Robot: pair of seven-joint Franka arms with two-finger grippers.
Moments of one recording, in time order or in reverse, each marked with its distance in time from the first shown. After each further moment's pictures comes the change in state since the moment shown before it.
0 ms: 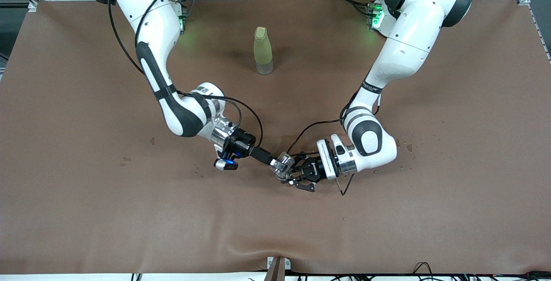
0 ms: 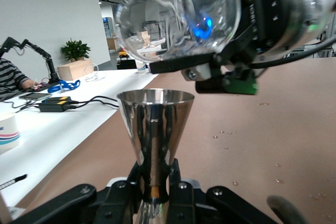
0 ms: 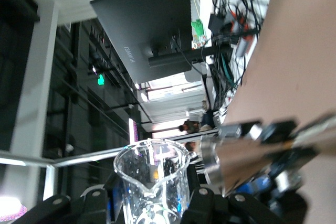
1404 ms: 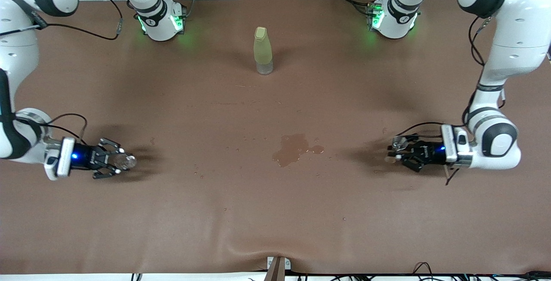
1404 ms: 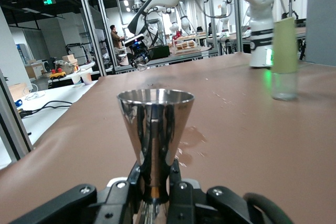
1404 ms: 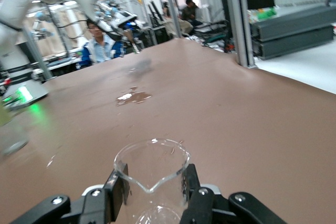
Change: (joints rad) left arm 0.657 -0.113 0.013 -0.233 0.685 -0.731 0.196; right arm -0.931 0.100 -0.019 -0.003 -1.277 -0.743 -1.241
